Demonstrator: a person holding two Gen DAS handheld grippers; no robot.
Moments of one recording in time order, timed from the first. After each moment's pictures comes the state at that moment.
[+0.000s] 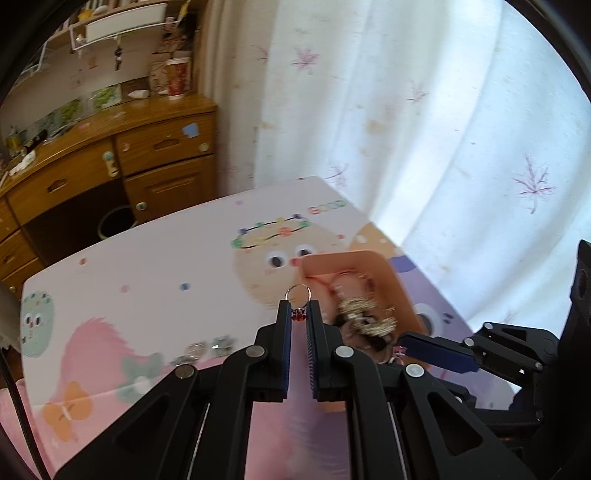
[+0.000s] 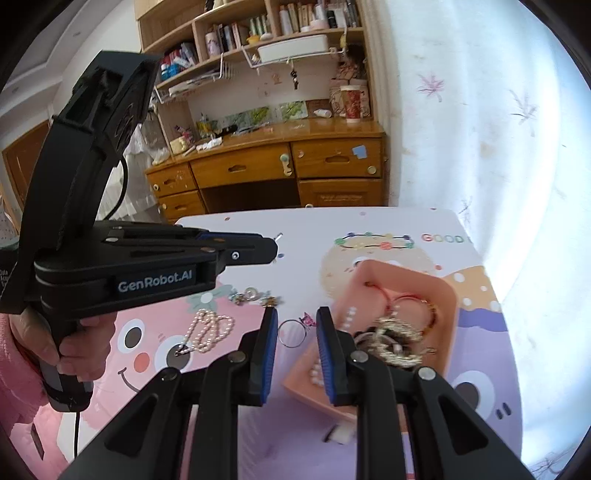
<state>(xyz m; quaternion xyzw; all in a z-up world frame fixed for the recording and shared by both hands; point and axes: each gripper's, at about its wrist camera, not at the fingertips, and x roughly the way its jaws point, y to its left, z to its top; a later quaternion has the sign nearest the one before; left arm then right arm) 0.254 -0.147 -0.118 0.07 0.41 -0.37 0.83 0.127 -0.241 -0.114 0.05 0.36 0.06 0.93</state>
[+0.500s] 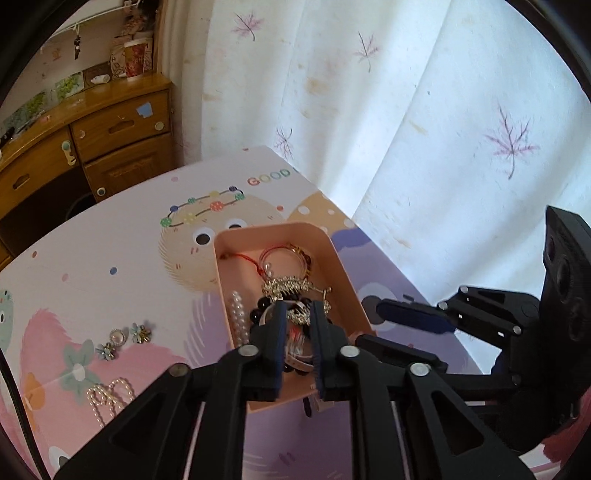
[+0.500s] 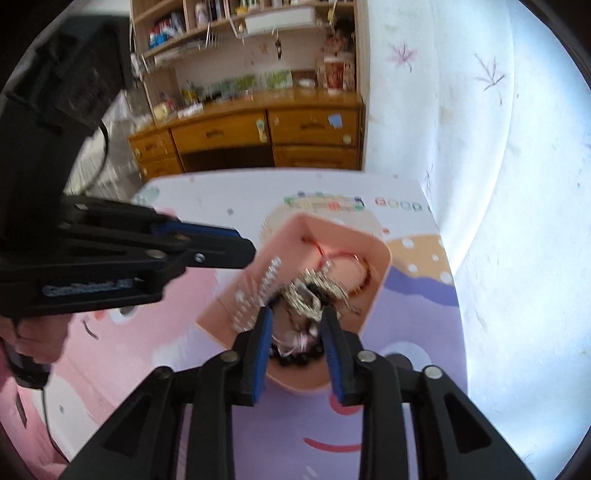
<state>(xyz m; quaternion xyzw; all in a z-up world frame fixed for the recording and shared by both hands) 0.220 -0.212 -0.135 0.09 0.46 -0.40 0.79 0.113 -0.296 -0.131 0.00 0.43 0.04 0.90</state>
